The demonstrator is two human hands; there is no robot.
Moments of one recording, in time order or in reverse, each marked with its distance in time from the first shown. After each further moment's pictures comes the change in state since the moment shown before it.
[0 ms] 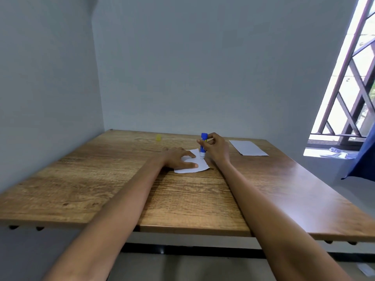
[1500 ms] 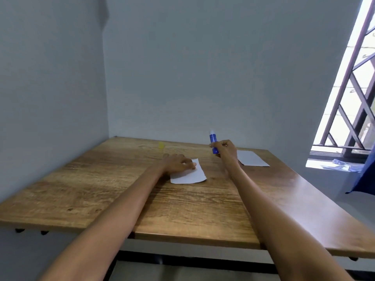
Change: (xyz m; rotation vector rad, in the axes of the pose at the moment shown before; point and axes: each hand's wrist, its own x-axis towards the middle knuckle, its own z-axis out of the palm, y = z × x) left_hand -0.002 -0.001 -0.006 -0.058 0.088 -0.006; right_hand 0.001 -0.017 -0.028 0.346 0.008 0.215
